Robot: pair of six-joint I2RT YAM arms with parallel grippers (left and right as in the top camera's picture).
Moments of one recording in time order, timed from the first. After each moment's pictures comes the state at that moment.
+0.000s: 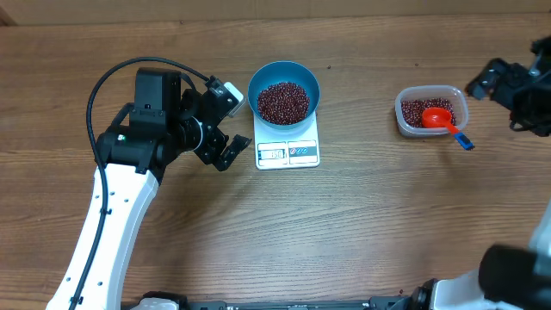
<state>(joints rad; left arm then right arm) -0.16 1.38 1.28 -0.83 0.43 0.52 -0.31 1.64 1.94 -1.49 -0.21 0.15</state>
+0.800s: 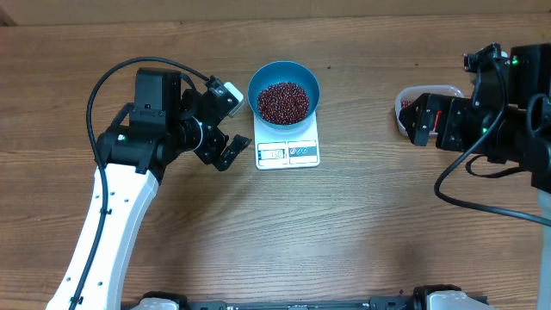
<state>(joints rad) -0.16 1.38 1.28 -0.83 0.43 0.52 0.06 1.37 1.94 -1.56 -0.21 0.20</state>
